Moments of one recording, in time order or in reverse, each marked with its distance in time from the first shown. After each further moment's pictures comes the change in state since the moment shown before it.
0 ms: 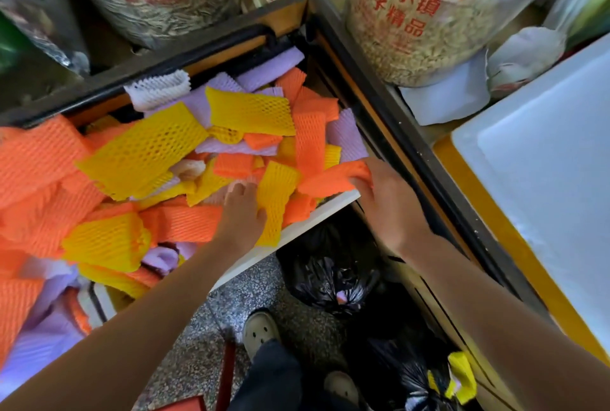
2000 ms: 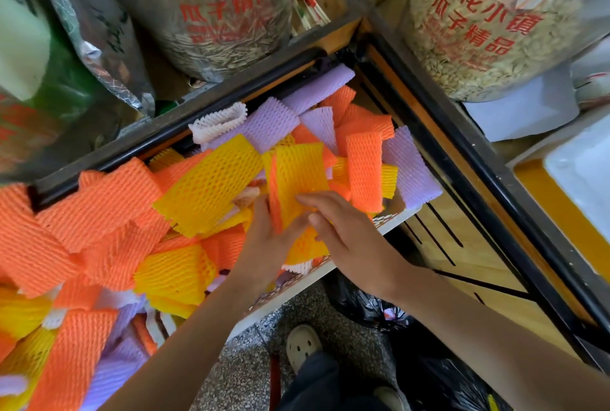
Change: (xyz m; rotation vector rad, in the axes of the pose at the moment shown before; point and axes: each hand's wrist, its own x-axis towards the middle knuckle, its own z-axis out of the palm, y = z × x) left_hand -0.026 0.011 -0.084 -0.941 -0.025 -0.154; right_hand 0.015 -0.110 0.054 0.428 -0.367 -0.137
